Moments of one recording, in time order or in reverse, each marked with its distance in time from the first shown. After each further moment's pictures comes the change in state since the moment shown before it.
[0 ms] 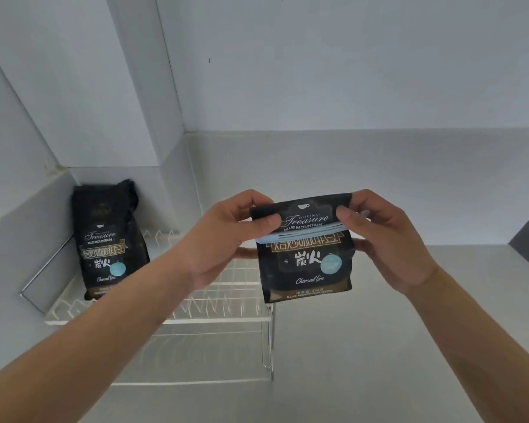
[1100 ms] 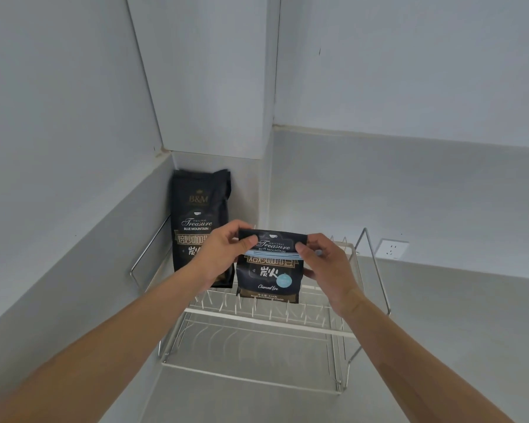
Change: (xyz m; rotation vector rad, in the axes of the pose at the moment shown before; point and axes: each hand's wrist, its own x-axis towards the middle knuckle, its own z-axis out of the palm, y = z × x) left_hand -0.024 -0.107 -0.199 0.120 0.359 -0.189; right_hand 0.066 0.132 0.204 -0.143 0.099 0.346
